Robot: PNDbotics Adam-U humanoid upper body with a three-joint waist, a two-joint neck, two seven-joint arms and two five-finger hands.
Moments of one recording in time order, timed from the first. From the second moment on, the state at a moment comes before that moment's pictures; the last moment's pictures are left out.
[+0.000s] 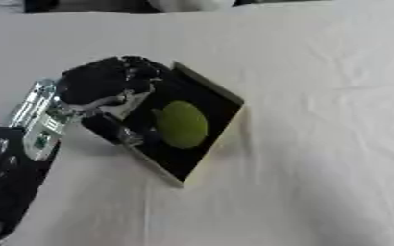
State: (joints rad) left arm -0.87 0.17 -0.17 -1.36 -1.00 -0.84 -0.17; right arm -0.40 -0.54 -0.25 -1.98 -0.18 -0.44 0.19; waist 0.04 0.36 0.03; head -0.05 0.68
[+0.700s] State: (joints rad) left arm -0.65 0.27 0.07 -1.62 -0.79 -0.67 -0.04; right arm -0.45 -0.49 -0.27 -1.98 -0.19 -0.43 0.16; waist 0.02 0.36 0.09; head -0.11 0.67
